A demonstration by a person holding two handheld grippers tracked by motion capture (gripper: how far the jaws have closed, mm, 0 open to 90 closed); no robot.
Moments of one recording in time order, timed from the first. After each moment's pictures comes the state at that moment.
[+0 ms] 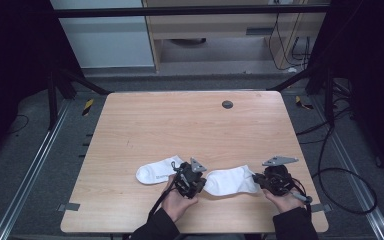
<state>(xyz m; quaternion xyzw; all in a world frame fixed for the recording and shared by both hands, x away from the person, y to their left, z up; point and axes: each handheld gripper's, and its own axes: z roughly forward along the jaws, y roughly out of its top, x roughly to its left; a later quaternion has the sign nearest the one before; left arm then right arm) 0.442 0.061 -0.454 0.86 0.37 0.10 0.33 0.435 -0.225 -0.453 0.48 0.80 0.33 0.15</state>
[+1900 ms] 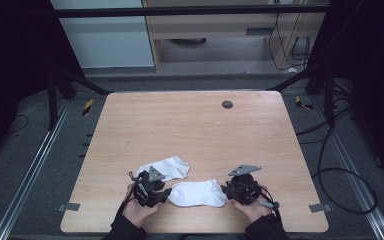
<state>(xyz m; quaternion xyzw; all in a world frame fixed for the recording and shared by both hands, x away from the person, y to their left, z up) 0.424 0.165 -0.461 0.85 0.41 0.13 0.31 0.424 -0.143 -0.466 0.44 0.82 0.33 0.13</state>
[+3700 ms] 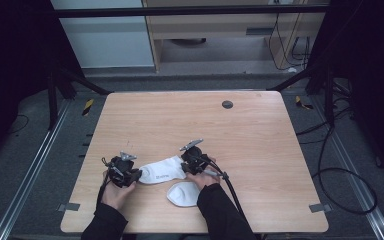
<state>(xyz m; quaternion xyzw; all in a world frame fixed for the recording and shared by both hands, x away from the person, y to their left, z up) 0.481 0.237 -0.482 0.80 0.52 0.16 0.26 0.523 -0.013 -0.487 0.40 0.85 0.31 0.13</state>
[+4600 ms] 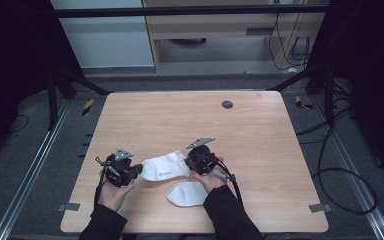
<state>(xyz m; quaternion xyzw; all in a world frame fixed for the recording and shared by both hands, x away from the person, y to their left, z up) 0.463 0.232 -0.445 0.78 0.50 0.17 0.34 0.502 -0.034 -0.450 0.40 0.83 0.37 0.12</state>
